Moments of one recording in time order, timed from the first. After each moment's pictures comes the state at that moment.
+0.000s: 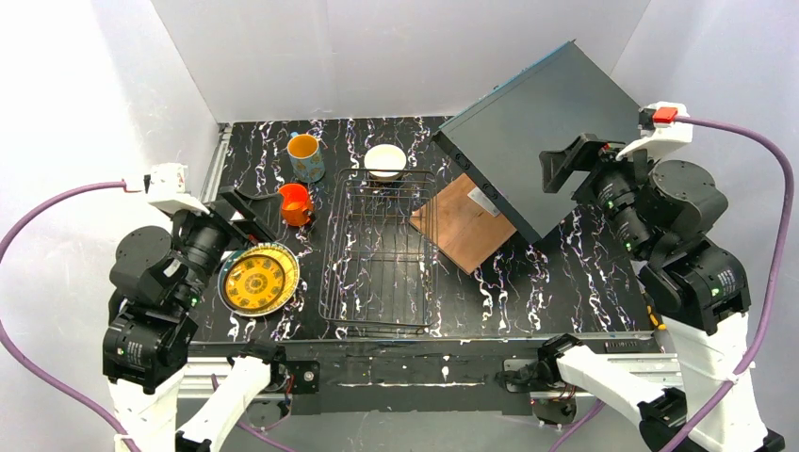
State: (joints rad) left arm -0.25 0.66 1.42 -0.84 -0.04 -0.40; right arm 0.50 0.90 1.63 -0.83 0.32 0.28
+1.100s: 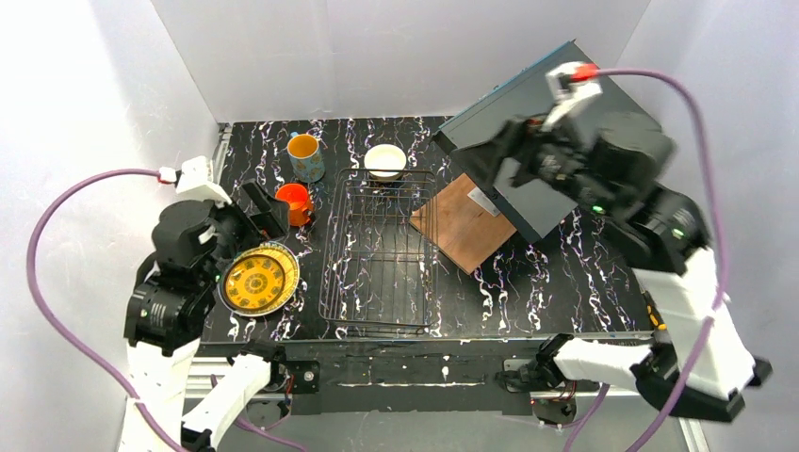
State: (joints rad) left arm -0.25 0.72 1.36 -0.96 -0.14 -0.44; right arm 0.65 1.10 1.83 -0.77 -0.07 0.39
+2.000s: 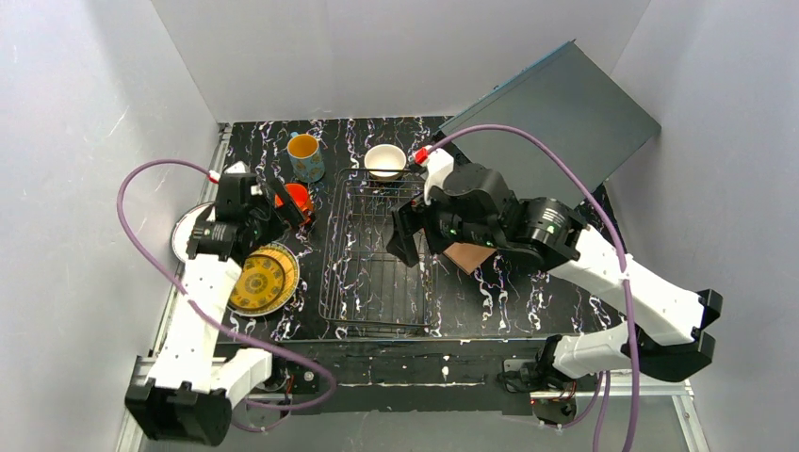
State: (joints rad) left arm -0.13 0.98 1.09 -0.90 -0.10 -0.57; right arm 1.12 1.31 1.63 -0.87 0.09 0.38
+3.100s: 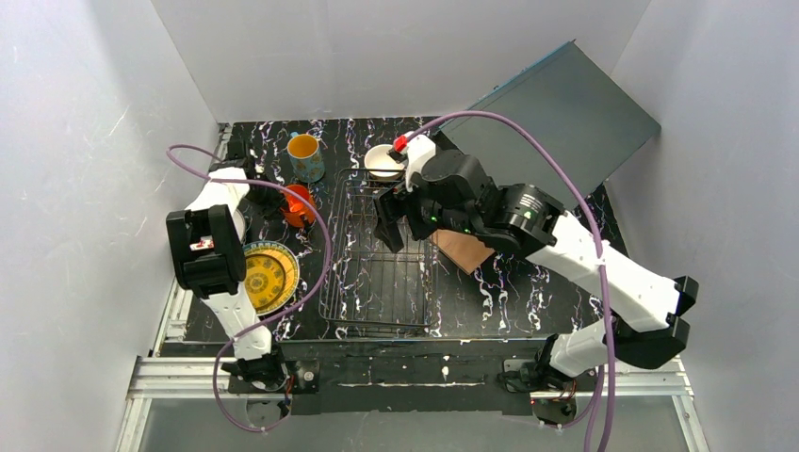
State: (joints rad) left arm 0.15 1.87 1.38 -0.72 0.17 -0.52; right arm 1.12 1.39 1.74 -0.87 0.14 0.31
